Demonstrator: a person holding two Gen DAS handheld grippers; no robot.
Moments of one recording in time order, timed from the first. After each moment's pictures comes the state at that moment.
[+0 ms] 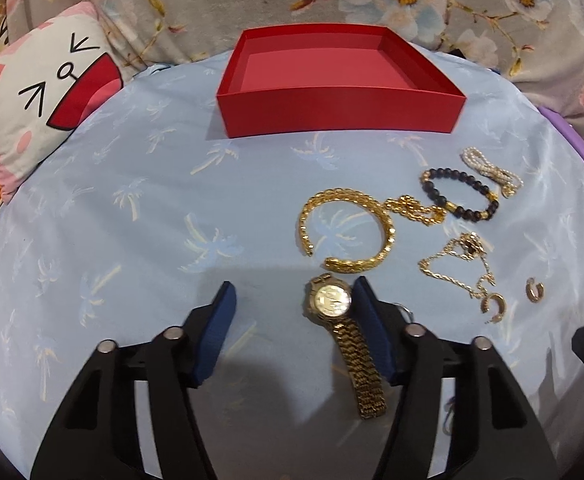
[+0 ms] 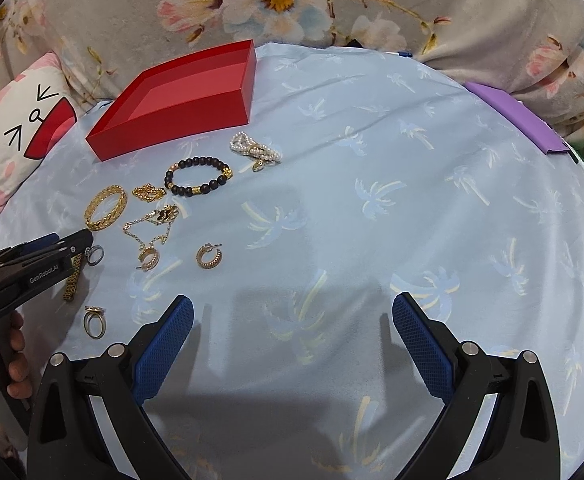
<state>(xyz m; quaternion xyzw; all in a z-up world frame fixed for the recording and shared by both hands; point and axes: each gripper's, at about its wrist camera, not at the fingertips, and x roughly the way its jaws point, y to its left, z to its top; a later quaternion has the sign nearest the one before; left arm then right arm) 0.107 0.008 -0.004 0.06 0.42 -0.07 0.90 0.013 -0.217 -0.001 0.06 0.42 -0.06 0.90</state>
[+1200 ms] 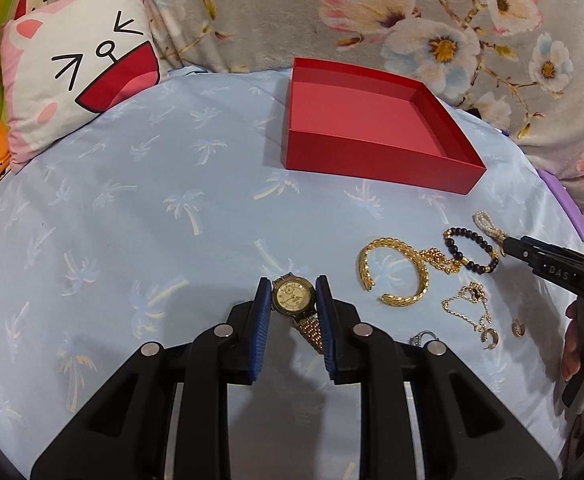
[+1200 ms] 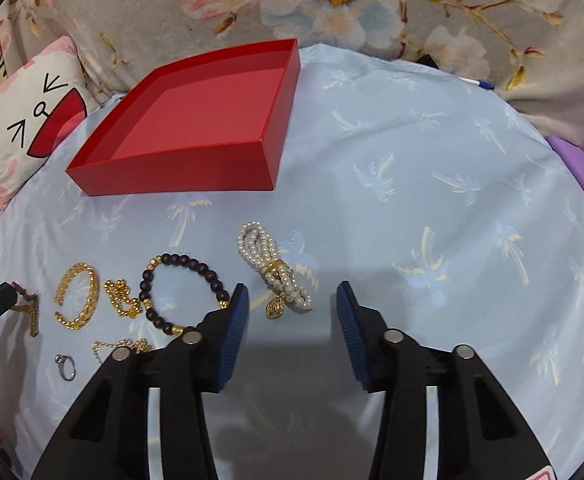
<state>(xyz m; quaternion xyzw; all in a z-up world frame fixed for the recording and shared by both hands) 0.112 0.070 0.020 -0.03 0.40 -0.07 0.92 0.154 -0.228 -0.005 0.03 0.43 0.02 0.90</state>
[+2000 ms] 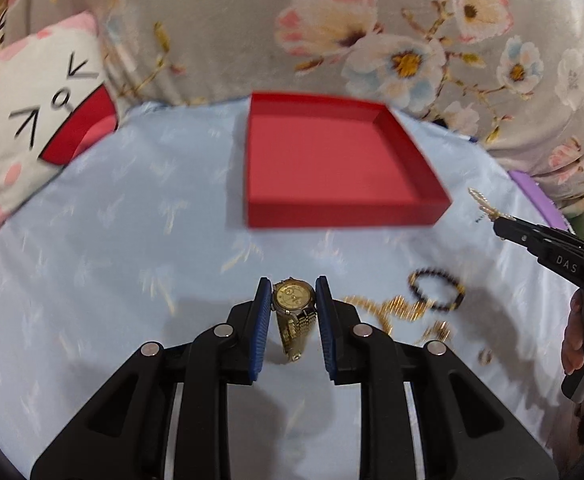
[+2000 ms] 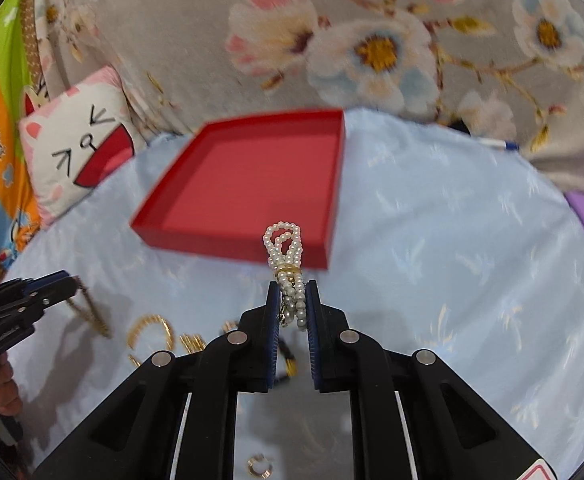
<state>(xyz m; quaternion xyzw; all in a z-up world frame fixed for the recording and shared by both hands) 0.152 0.057 0.077 0.00 0.38 -0.14 0.92 0.158 -0.209 0.073 0.03 0.36 0.09 0.93</state>
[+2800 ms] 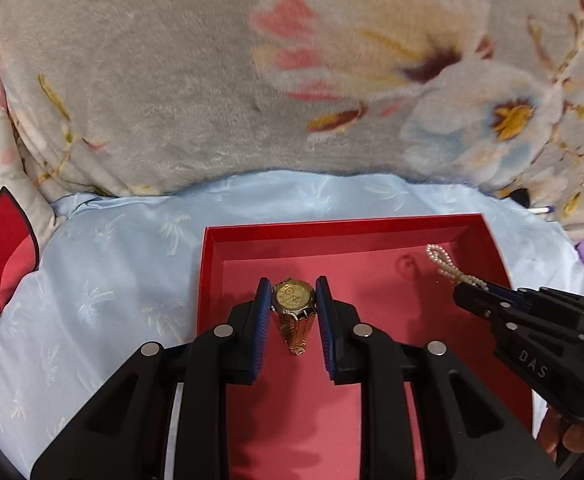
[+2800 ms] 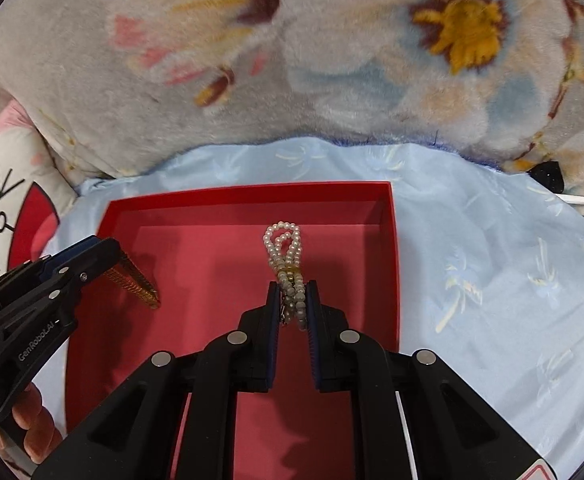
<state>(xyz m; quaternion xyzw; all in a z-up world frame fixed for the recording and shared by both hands) 0.430 -0.016 0.076 0.02 0.40 -0.11 0.91 0.419 -0.181 0.049 0.06 0.45 0.05 0.89</state>
